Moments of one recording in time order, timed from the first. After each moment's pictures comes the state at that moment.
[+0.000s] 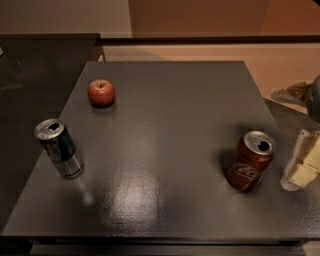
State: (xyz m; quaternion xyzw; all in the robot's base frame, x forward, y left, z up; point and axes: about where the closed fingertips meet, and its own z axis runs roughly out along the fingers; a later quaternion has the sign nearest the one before) arm 0.394 -0.210 0.937 -0.61 0.76 0.08 0.21
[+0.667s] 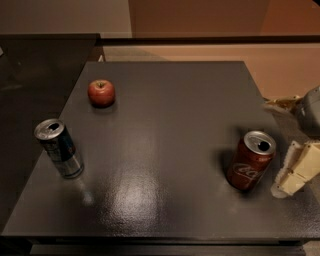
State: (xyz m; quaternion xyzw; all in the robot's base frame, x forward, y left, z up) arm 0.394 -0.202 0.910 -0.62 0.74 0.13 0.24
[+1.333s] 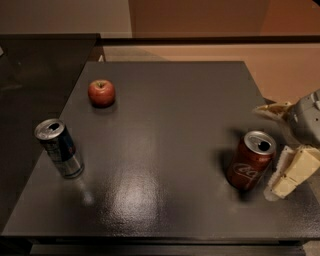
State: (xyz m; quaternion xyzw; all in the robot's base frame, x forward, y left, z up) arm 0.395 -0.191 0.897 -0.62 0.72 0.16 0.26
